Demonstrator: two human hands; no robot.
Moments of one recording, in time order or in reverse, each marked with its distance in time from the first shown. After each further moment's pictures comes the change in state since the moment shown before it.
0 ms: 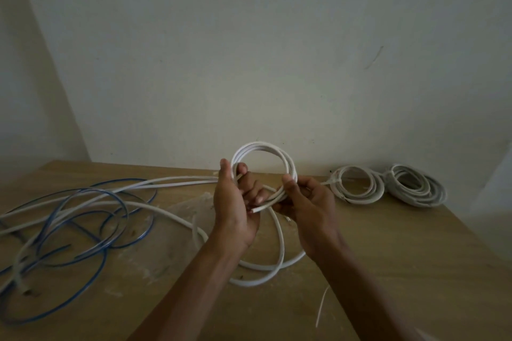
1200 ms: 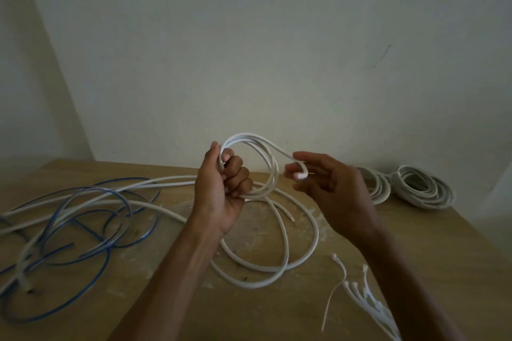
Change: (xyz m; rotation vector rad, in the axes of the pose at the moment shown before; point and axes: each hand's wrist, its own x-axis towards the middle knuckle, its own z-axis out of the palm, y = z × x) left_hand 0.009 0.039 -0.008 0.093 -0.130 0.034; right_hand 0.011 -0.041 -0.032 -0.567 -0.255 -0.368
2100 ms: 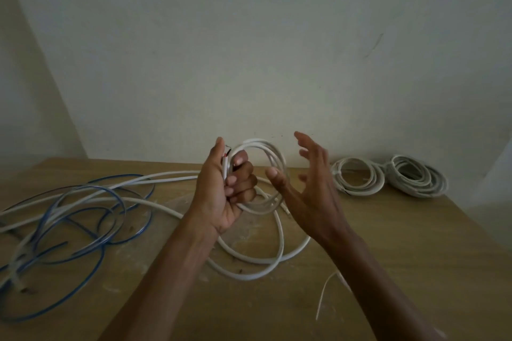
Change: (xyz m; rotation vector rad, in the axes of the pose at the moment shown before) left_hand -0.007 -0.006 0.005 0.070 -0.147 -0.222; right_hand -0.008 0.018 0.033 -0.256 0.140 -0.095
